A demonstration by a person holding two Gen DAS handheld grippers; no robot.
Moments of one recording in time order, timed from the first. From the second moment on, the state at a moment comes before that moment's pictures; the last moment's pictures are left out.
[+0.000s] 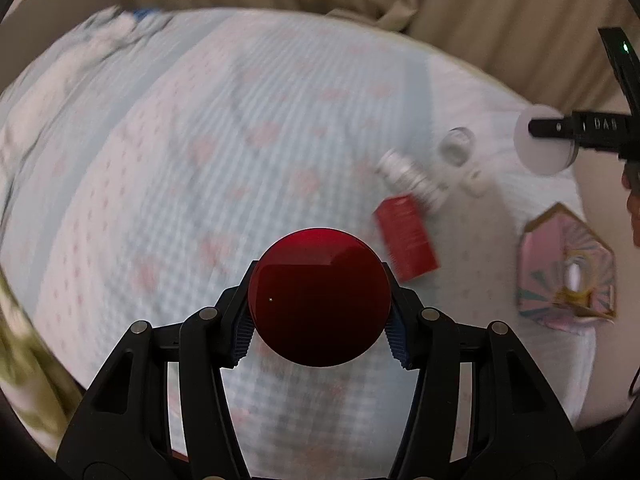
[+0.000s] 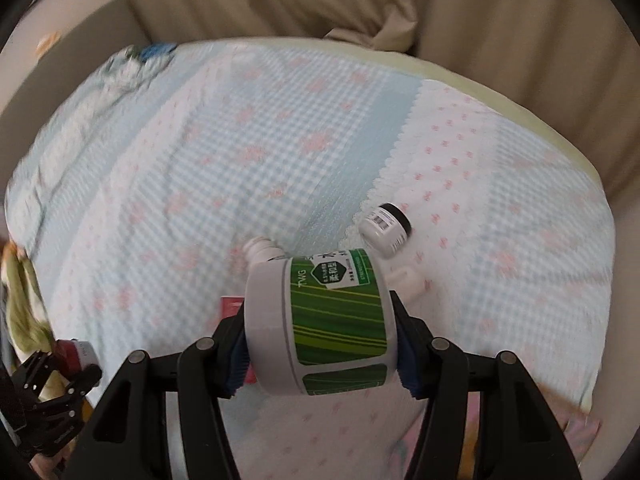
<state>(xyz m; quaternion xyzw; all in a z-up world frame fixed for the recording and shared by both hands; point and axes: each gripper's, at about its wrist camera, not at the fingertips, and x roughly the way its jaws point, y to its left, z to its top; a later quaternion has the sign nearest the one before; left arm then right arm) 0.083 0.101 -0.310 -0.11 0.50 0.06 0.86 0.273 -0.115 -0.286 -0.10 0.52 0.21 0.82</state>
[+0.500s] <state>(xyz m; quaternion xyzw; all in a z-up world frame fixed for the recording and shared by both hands) 0.158 0.008 -0.193 0.00 0.46 -0.13 0.88 0.177 -0.222 -0.186 0.04 0.50 0.06 0.87</state>
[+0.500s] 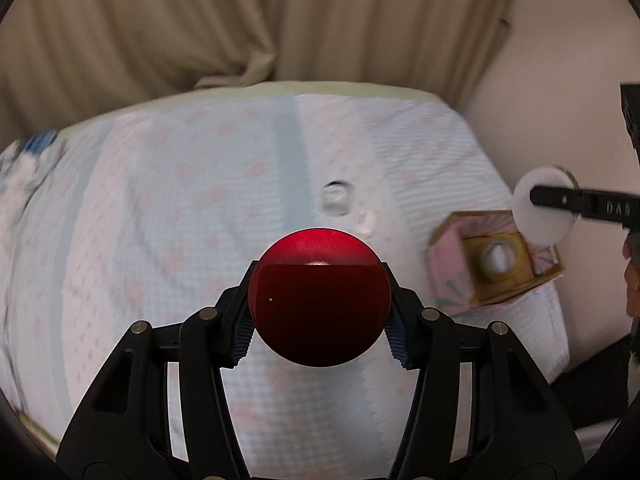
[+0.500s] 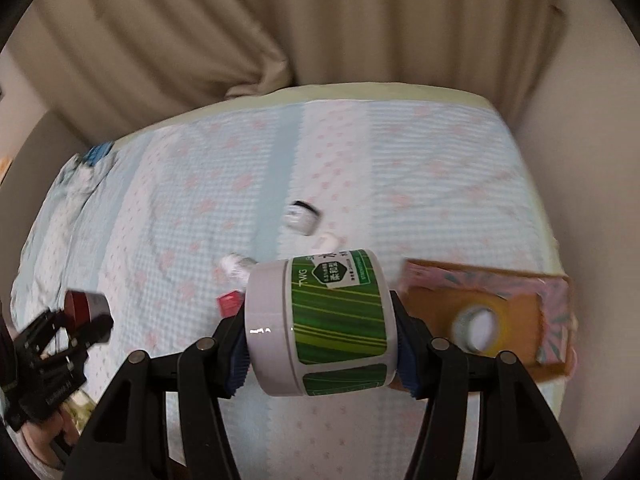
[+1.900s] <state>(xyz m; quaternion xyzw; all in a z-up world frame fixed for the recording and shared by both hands) 0.258 -0.342 -0.383 0.12 0.62 -0.21 0.75 0.202 -0.526 -0.361 0.12 0.61 -0.07 0.78</state>
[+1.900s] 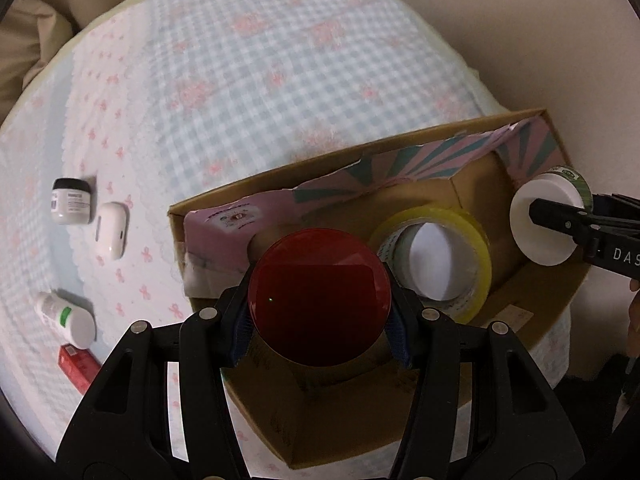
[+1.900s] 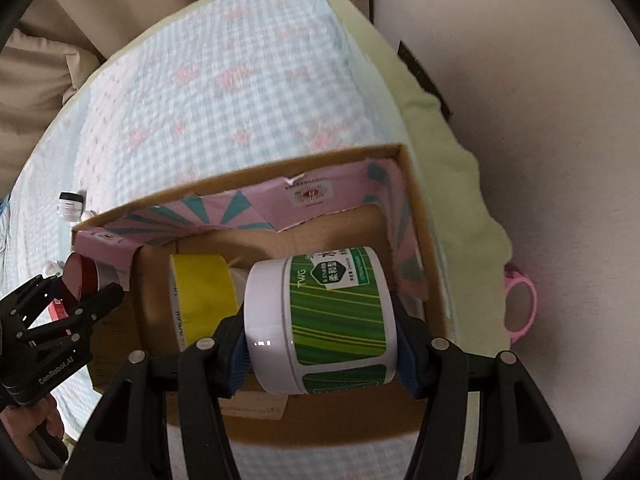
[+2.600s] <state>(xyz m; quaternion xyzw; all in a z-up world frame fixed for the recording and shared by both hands) 0.240 -0.340 -0.325 0.15 0.60 -0.21 0.76 0.188 -0.536 -0.322 0.16 0.56 -0.06 0.81</state>
